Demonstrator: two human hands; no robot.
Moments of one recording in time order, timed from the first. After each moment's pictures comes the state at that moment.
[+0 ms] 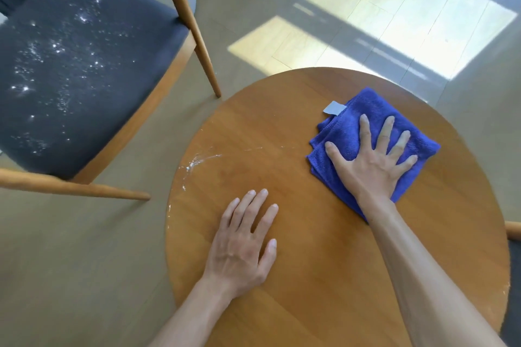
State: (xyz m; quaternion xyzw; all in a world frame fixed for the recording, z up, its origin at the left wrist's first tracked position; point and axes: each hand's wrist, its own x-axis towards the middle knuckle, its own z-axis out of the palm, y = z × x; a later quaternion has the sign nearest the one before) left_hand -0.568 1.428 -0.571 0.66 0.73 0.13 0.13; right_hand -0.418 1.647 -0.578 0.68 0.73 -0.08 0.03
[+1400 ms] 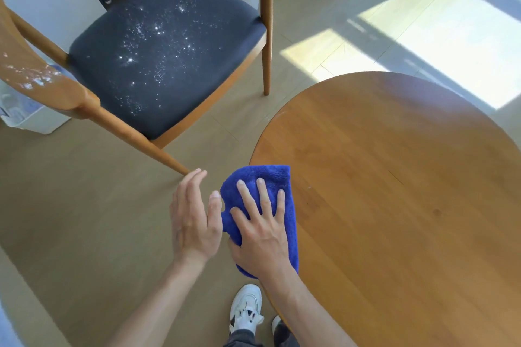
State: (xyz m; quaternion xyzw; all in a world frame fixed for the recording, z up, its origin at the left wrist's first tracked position) left_hand -0.675 1.315 -0.527 0.30 0.88 0.35 0.12; right_hand -0.563 1.370 -0.584 0.29 0.94 -0.13 -0.11
